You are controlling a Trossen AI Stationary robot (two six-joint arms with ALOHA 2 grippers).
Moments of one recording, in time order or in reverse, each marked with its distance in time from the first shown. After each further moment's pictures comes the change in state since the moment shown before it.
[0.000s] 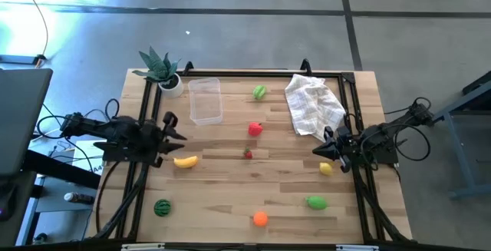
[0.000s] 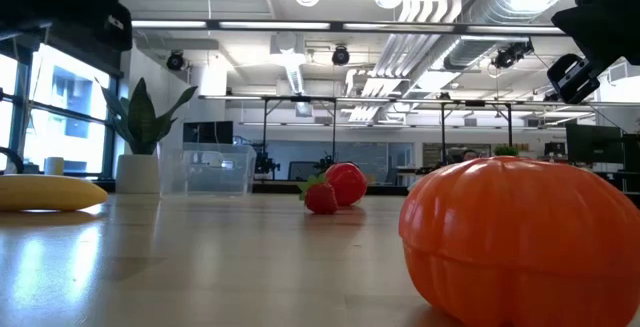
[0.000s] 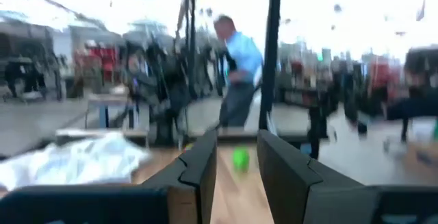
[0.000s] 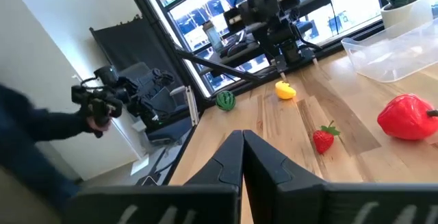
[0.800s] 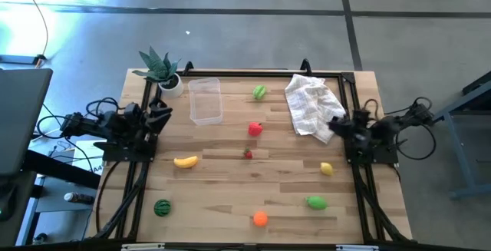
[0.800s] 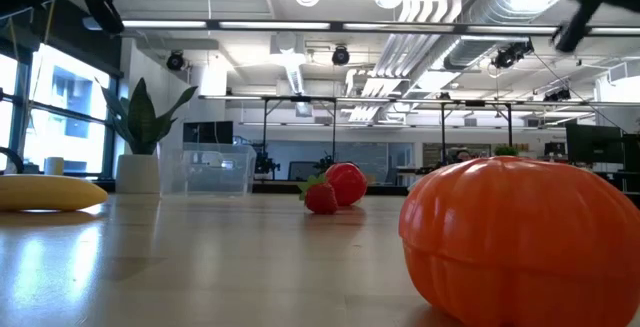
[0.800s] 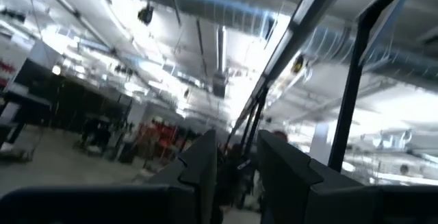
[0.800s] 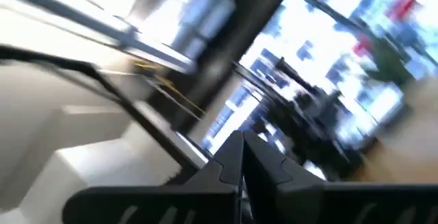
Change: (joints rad) left arm 0.000 0.000 0.000 0.399 -0.338 -0.105; right arm -0.001 0.002 0.038 0.542 0.218 0.141
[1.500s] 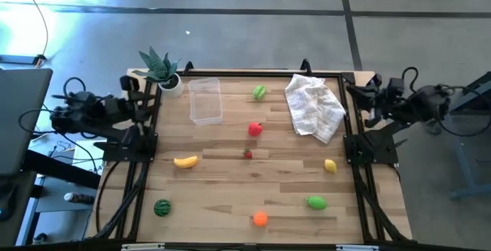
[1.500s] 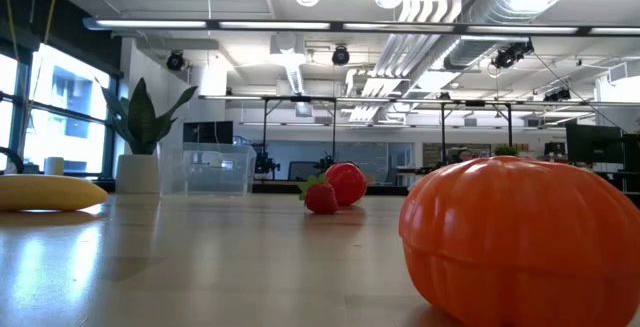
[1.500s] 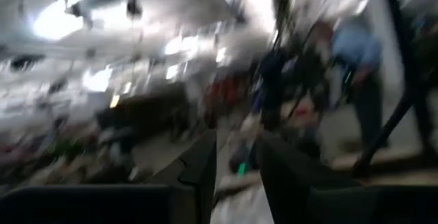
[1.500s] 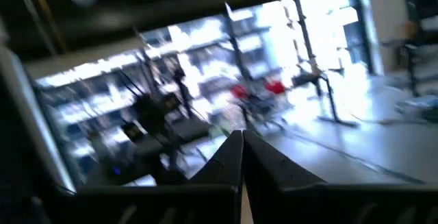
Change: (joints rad) left arm 0.000 0.150 0.571 -0.756 -0.051 0.587; right arm 0.000 0.313 0.770 -0.816 0.326 -0.512
